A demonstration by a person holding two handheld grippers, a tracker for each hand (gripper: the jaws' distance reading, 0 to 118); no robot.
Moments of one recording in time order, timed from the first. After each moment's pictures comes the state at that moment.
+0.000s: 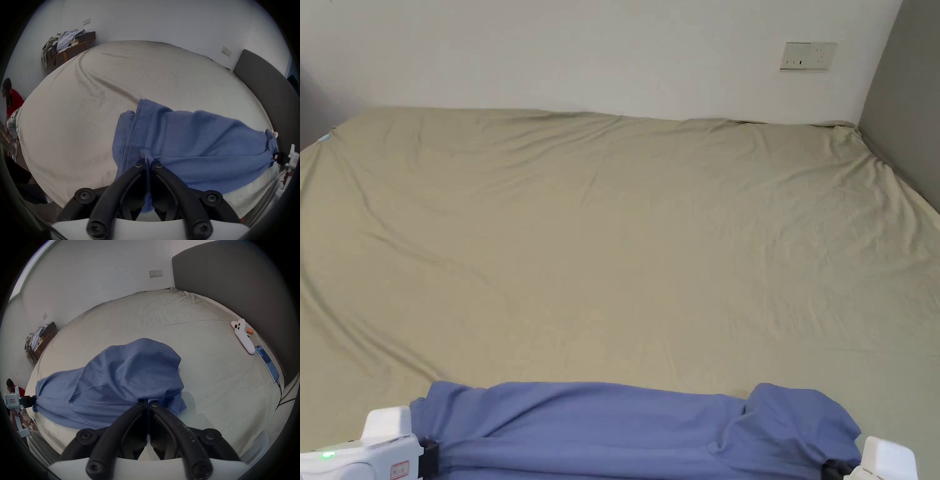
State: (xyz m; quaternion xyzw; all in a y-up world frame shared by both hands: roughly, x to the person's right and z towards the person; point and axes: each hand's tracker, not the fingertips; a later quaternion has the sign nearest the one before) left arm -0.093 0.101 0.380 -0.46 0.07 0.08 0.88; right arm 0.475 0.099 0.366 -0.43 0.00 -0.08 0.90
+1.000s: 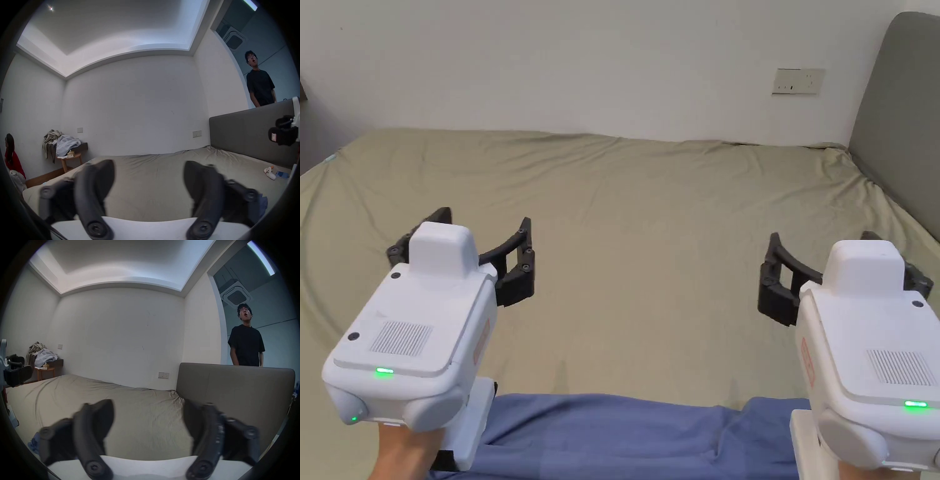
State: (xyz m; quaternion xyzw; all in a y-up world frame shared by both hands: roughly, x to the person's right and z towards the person) left arm 0.032 0.314 0.390 0.04 0.04 -0.06 1.00; right arm 0.351 0.334 0.380 0.00 -0.02 0.07 1.00
